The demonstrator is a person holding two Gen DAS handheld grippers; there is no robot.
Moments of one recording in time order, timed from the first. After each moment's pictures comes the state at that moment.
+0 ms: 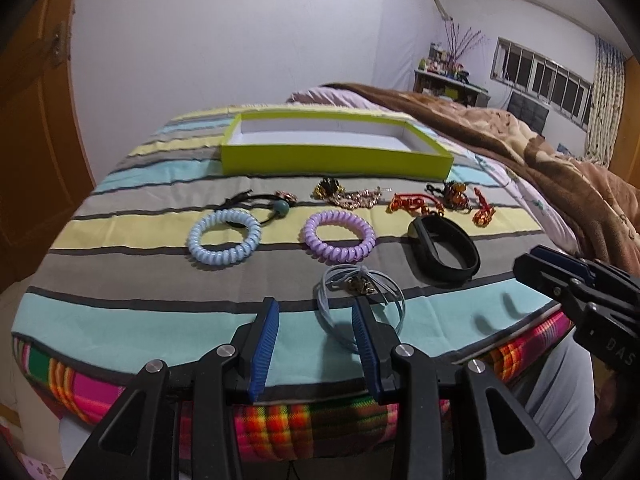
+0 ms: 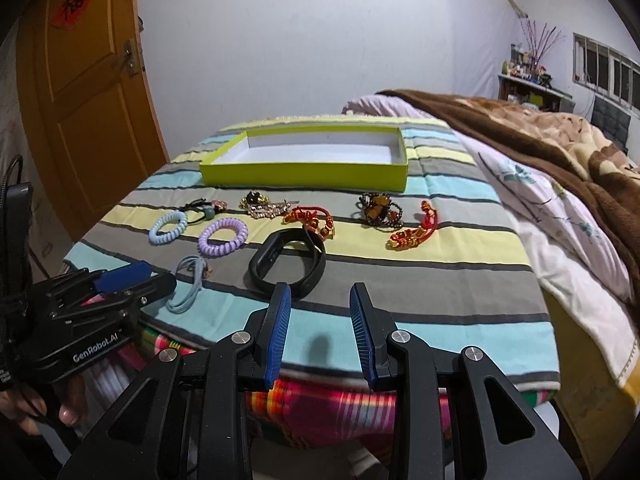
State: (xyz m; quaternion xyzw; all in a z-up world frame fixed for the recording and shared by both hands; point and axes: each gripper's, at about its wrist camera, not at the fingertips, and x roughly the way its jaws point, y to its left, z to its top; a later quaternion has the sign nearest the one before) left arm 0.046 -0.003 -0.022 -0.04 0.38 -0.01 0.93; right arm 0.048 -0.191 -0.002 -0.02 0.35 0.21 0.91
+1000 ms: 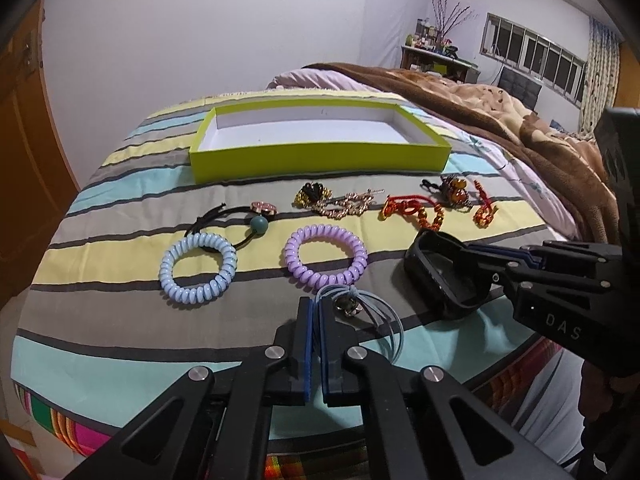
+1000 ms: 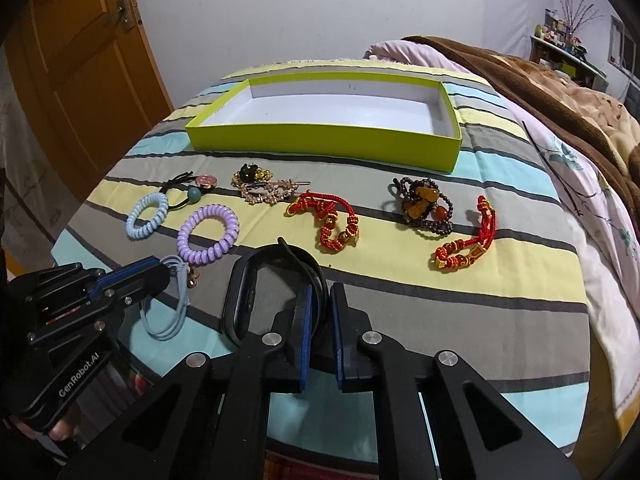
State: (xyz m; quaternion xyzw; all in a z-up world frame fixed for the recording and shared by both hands) left arm 0.080 -0.006 -0.012 -0.02 0.41 -0.04 0.91; right arm 0.106 -0.161 -0.012 -0.04 0.44 0.24 0.87
